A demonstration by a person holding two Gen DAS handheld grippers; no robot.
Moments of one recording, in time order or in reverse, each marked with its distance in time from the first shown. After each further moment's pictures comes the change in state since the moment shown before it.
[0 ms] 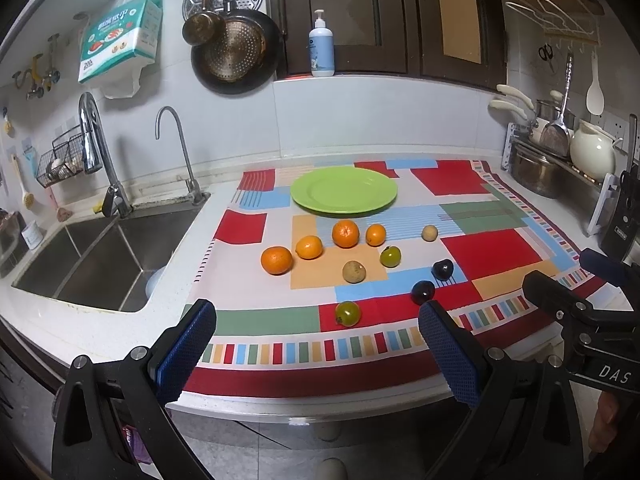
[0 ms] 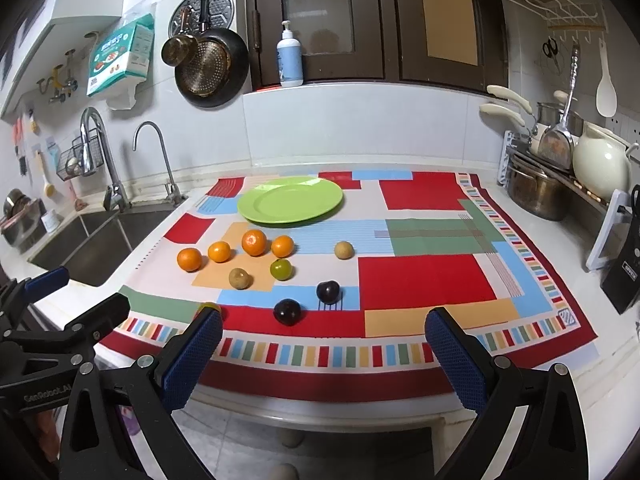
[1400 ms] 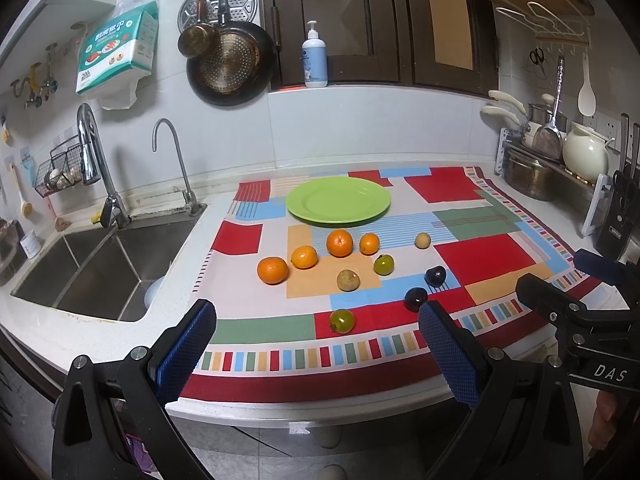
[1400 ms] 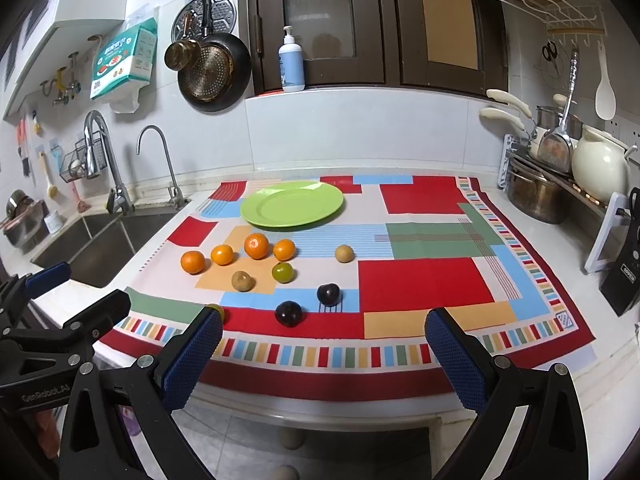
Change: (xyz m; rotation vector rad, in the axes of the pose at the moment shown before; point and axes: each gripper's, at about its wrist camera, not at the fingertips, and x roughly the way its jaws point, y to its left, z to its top) left arm -0.012 -0.006 0.002 0.012 -0.032 -0.004; right arm -0.005 -0.003 -0.001 -0.004 -0.009 0.006
